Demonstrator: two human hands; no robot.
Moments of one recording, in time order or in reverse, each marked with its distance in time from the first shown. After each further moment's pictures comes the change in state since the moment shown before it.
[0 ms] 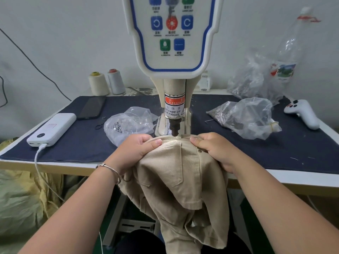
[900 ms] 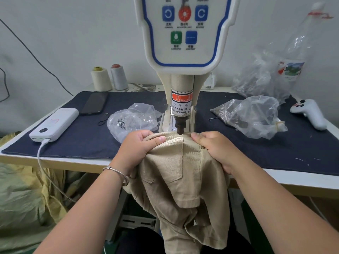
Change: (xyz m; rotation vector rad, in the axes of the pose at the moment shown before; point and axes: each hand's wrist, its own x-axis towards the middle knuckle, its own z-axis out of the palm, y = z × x) left_hand 0.002 -0.011 0.007 -0.085 0.188 0.063; right_hand 0.005 0.002 0.009 0.017 0.069 -0.010
